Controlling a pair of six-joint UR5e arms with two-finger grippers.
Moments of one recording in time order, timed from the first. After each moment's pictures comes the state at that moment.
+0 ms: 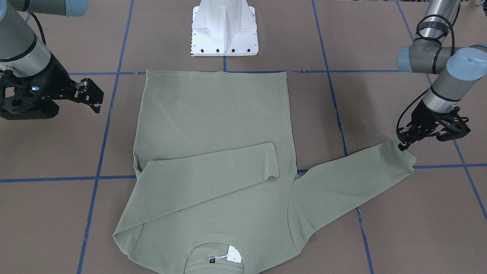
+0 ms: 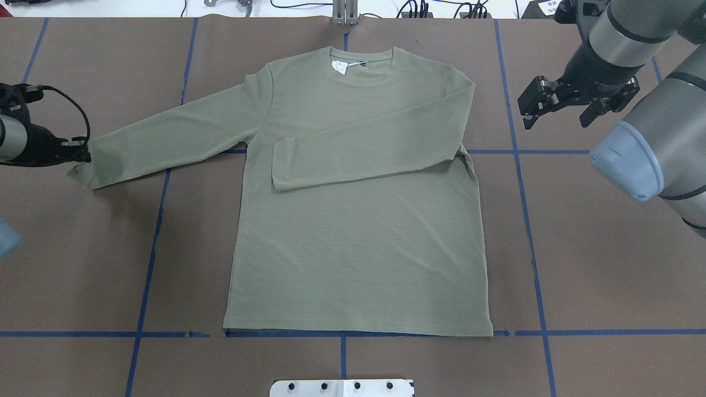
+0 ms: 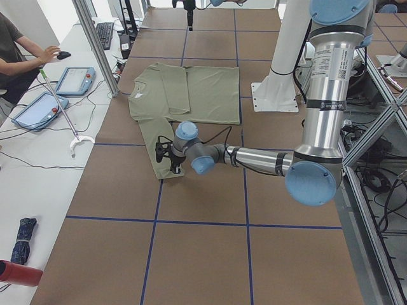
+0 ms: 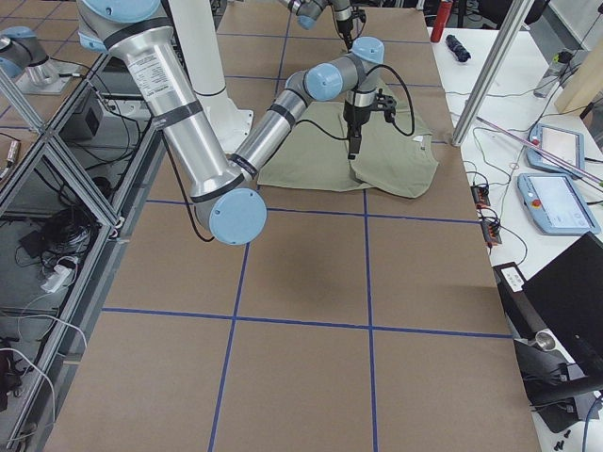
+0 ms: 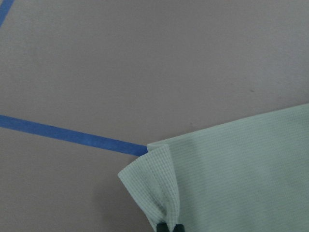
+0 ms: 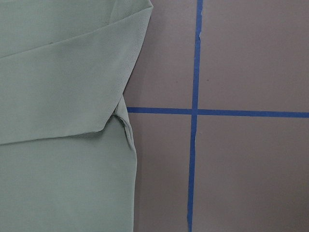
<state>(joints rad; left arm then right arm) -0.97 -1.70 -1.59 -2.22 -2.00 -1.12 1.01 -1.11 1.99 -2.02 2.19 0.68</state>
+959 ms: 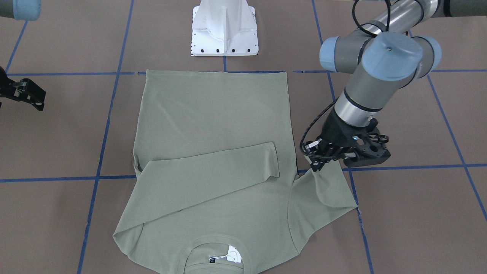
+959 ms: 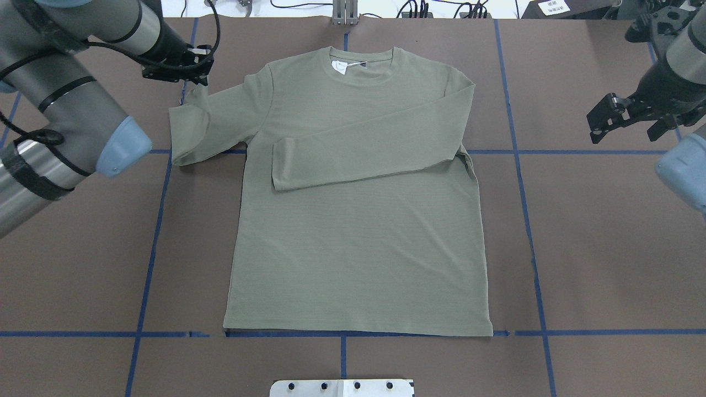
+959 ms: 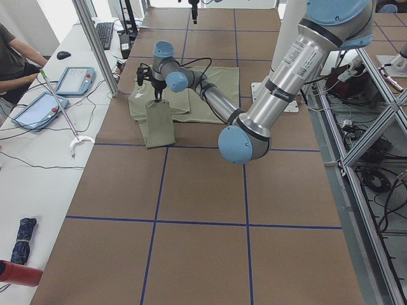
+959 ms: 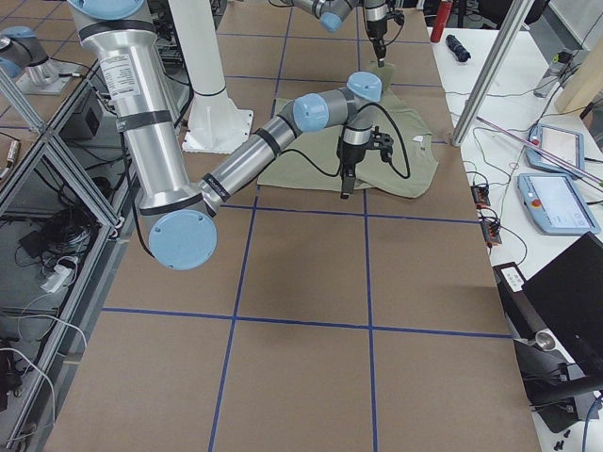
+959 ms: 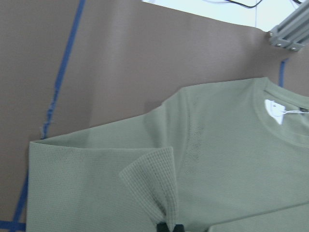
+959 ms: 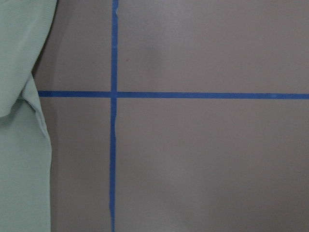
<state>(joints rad) -0.91 -2.32 -1.52 -1.81 -2.05 -1.22 1.14 -1.33 2.03 -2.01 2.19 0.48</state>
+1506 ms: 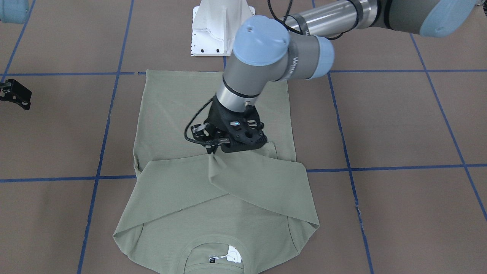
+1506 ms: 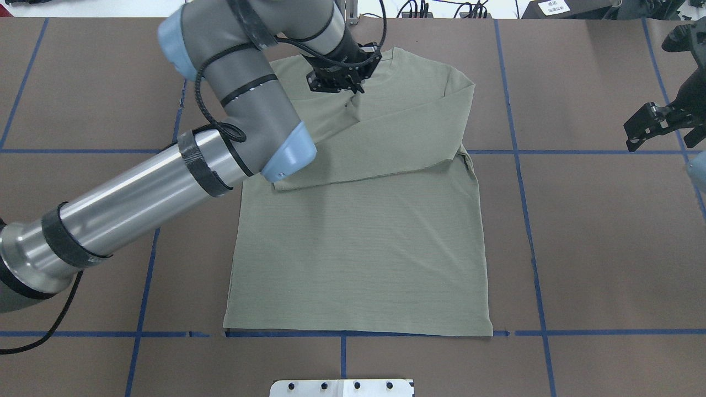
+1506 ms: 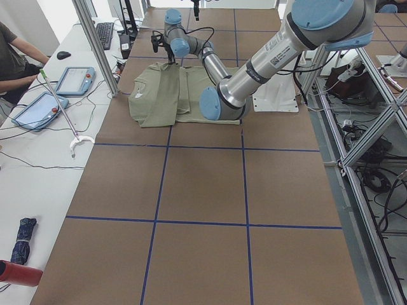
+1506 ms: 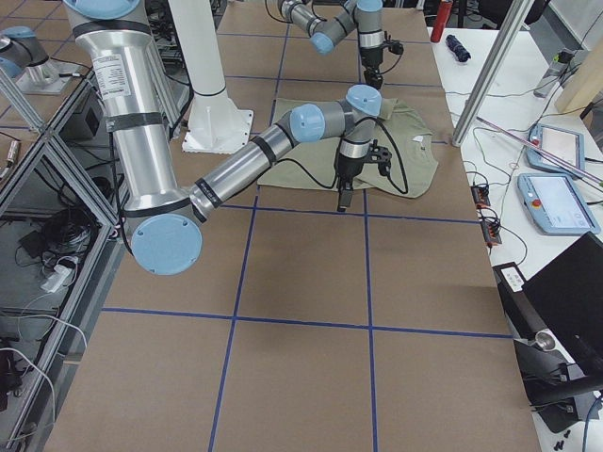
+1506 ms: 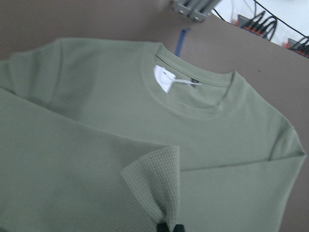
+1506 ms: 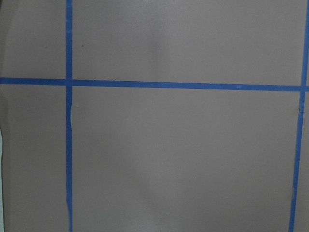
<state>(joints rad) -0.71 -2.63 -1.31 -1.88 -2.02 -1.52 1.16 -1.37 2.02 -2.01 2.19 0.45</state>
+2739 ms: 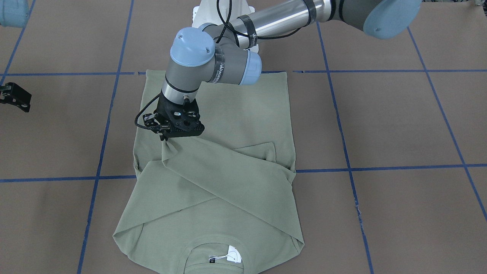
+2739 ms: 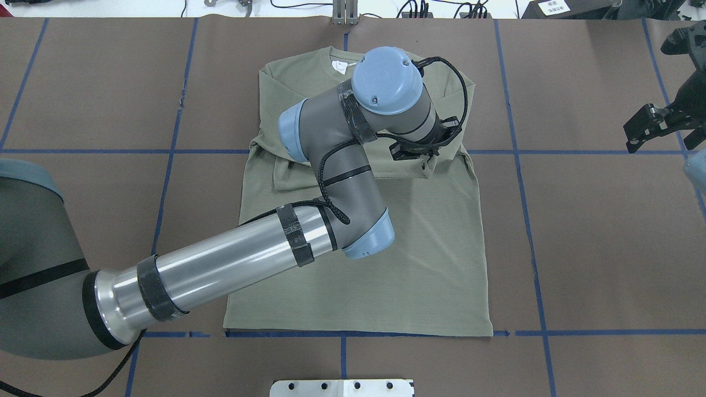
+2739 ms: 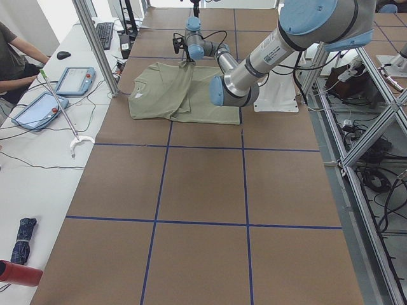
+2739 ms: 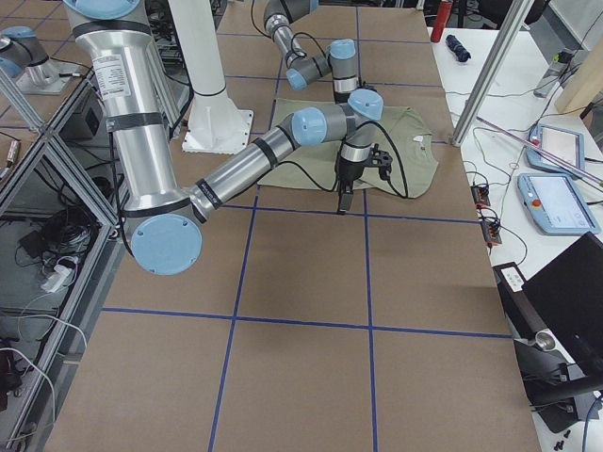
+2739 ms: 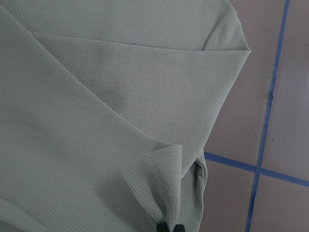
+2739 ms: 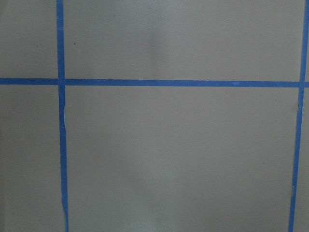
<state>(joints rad) -0.54 -2.75 -1.07 -2.09 -1.88 -1.62 1.16 -1.36 2.00 -2.01 2.19 0.45</state>
